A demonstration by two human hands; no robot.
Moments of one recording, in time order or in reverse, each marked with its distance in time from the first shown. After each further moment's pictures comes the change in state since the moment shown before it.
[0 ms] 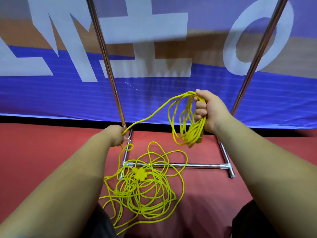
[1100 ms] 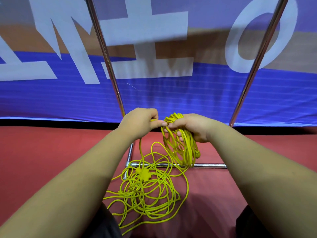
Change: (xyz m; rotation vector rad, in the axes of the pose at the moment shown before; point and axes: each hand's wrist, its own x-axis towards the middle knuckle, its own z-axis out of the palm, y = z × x) left_hand -0.043 0.106 -0.040 -0.014 0.361 0.379; right_hand 0.001 0.049 0.016 -0.682 -0.339 0.264
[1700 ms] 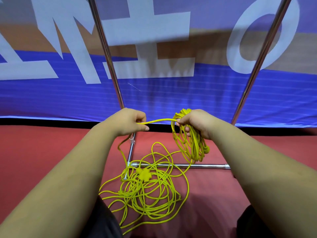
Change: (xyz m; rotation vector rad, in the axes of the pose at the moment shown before) left_hand -0.004 -0.050 -0.025 -0.044 -0.234 0.006; right_hand 0.004 -0.004 -0.013 -0.048 0.302 -0.018
